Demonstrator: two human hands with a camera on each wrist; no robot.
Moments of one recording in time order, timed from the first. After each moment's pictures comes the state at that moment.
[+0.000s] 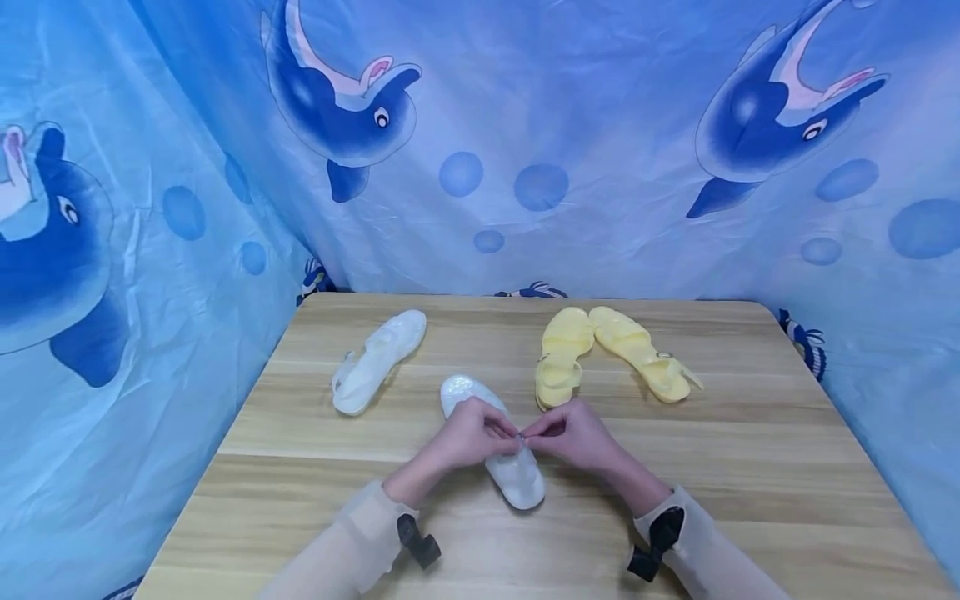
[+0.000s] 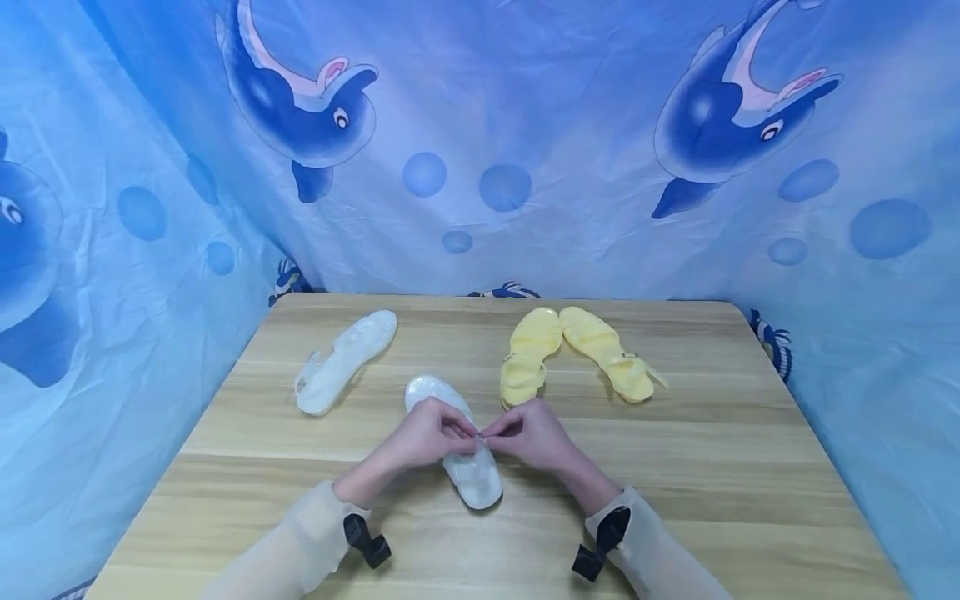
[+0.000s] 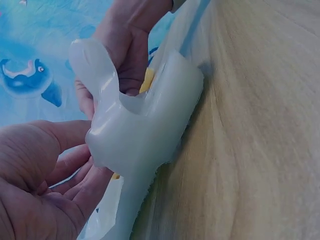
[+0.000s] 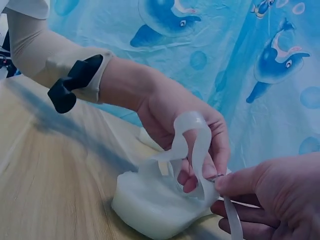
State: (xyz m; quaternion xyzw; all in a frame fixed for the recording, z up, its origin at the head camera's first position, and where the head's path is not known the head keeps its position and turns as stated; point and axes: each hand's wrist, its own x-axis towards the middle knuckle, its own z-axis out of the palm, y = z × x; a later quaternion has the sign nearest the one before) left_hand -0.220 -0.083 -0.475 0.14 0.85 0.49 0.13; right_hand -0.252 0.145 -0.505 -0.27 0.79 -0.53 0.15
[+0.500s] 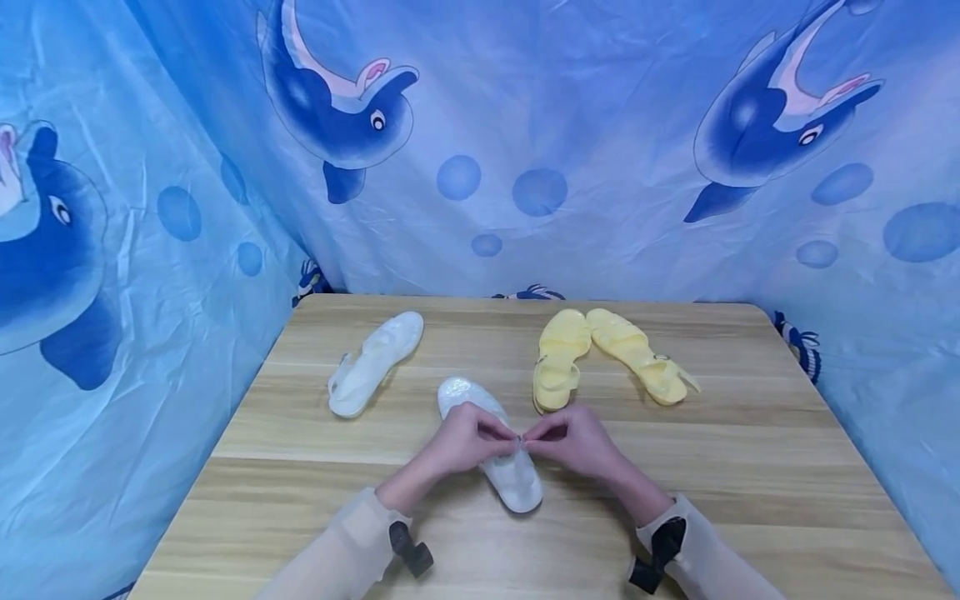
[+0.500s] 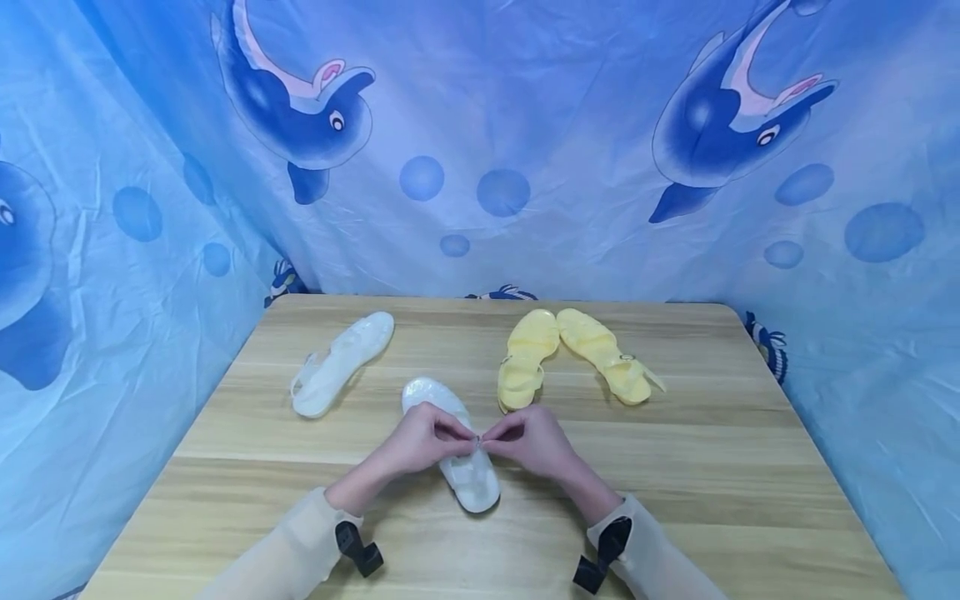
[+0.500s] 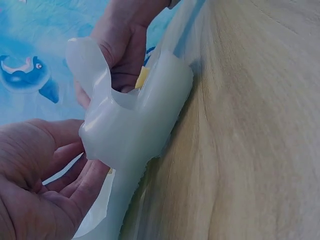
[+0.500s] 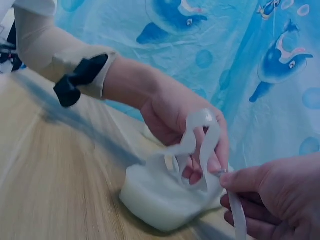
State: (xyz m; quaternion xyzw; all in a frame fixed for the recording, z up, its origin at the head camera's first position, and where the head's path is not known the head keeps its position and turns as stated) left_hand -0.218 -0.087 -0.480 0.15 0.85 0.49 0.10; right_hand -0.246 0.148 -0.500 -0.26 0.81 -0.51 0.13
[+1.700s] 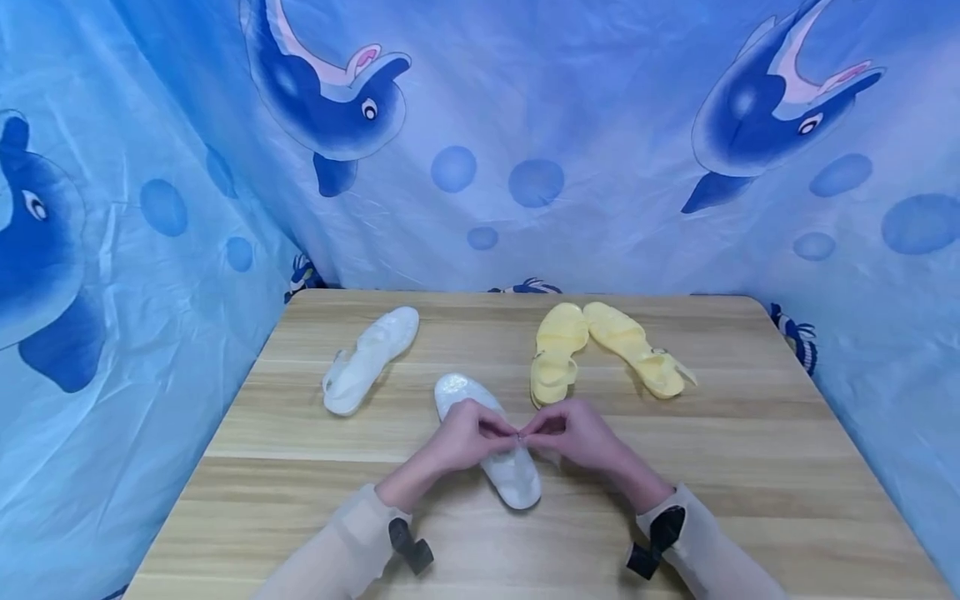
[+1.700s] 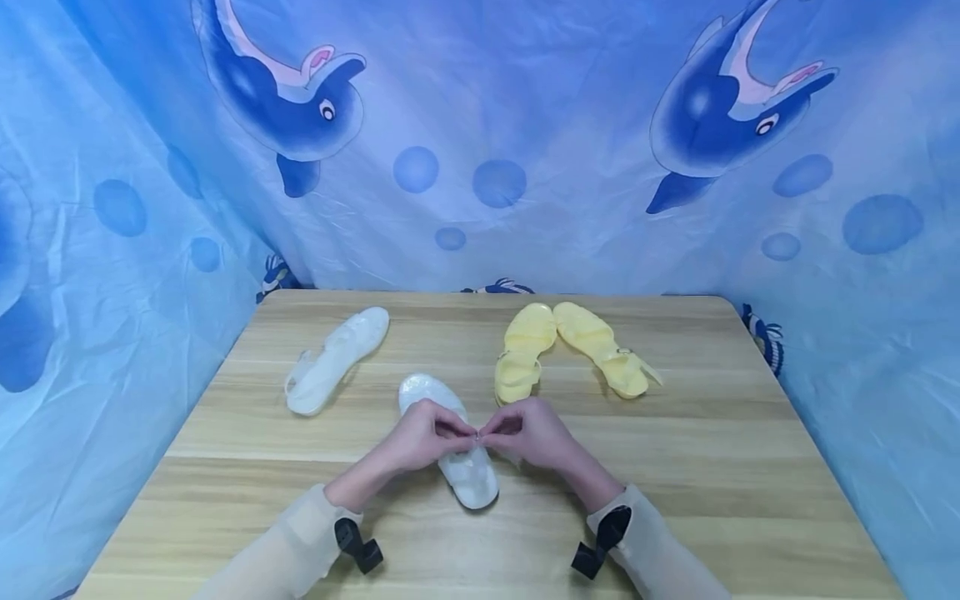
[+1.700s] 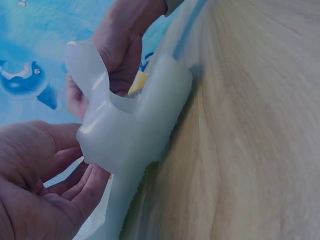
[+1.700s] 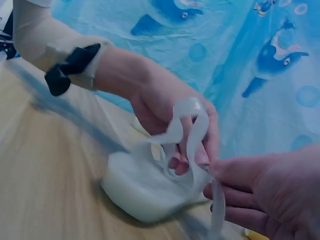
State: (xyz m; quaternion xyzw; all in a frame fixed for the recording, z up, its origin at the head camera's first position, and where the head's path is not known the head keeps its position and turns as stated) left_hand -0.219 -0.082 -0.482 0.15 0.85 0.50 0.10; right_hand -0.251 0.150 -0.501 -0.28 0.81 -0.50 0.14
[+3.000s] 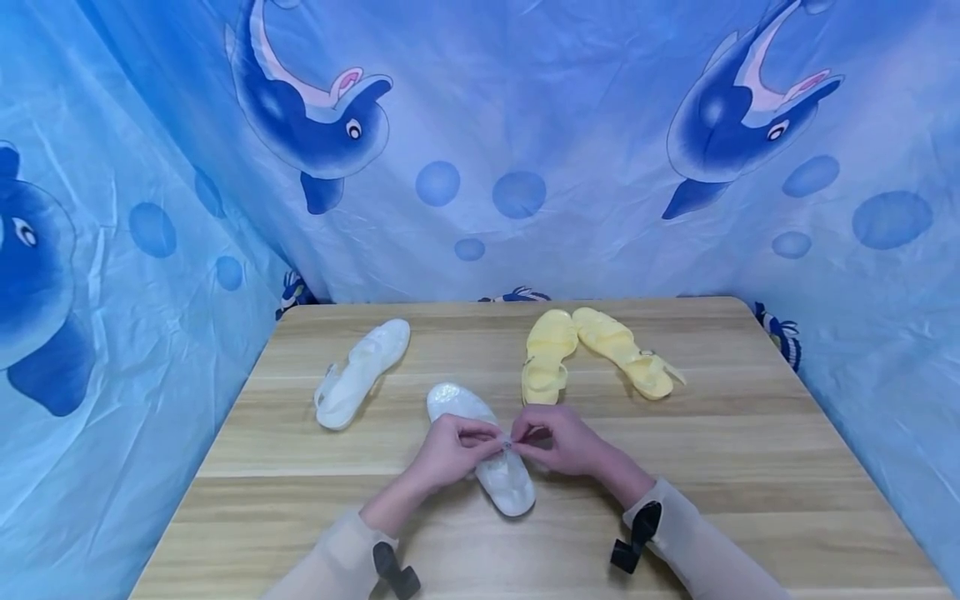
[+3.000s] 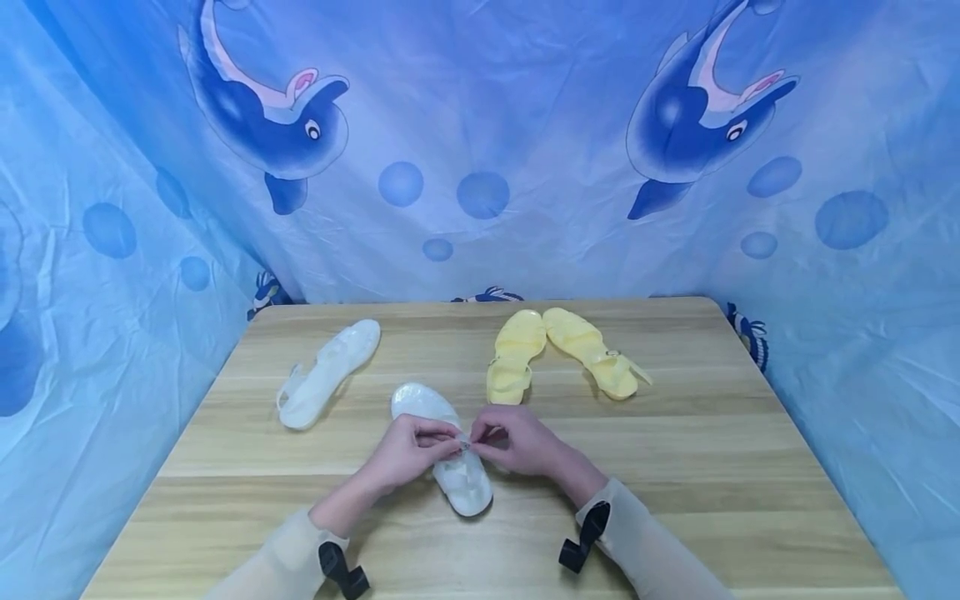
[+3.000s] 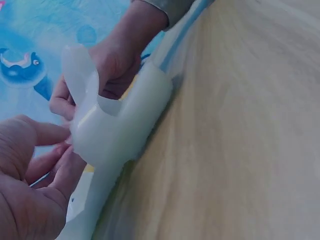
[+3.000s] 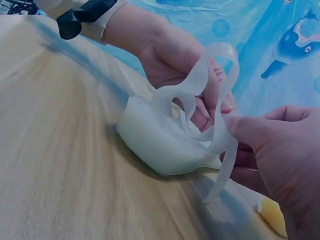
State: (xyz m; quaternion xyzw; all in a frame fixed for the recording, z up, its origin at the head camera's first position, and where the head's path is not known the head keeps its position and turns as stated) left_hand -0.210 -0.086 -0.491 0.08 0.80 0.58 0.11; right_hand -0.265 0.152 -0.520 -0.48 0.74 -0.48 0.02
